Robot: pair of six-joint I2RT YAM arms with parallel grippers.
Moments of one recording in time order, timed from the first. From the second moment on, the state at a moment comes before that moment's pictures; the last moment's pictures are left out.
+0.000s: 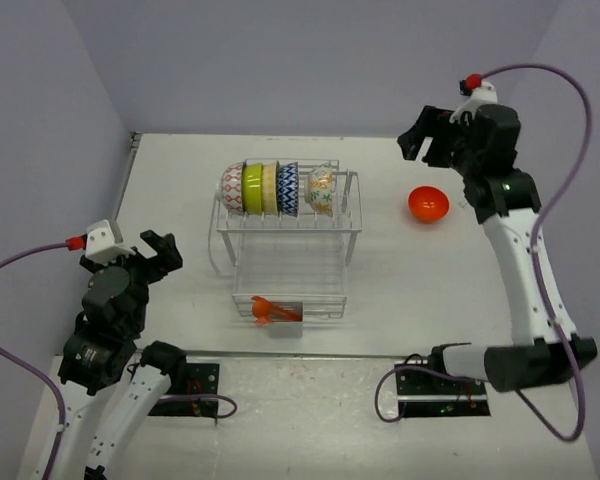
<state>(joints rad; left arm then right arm) -0.33 0.35 0.80 -0.65 -0.51 -0.41 0.12 1.41 1.60 -0.61 -0.05 0.26</state>
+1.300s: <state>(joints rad) -0.33 0.40 0.80 -0.65 -0.50 -0.40 0.31 1.43 1.26 -0.06 -0.96 0.69</state>
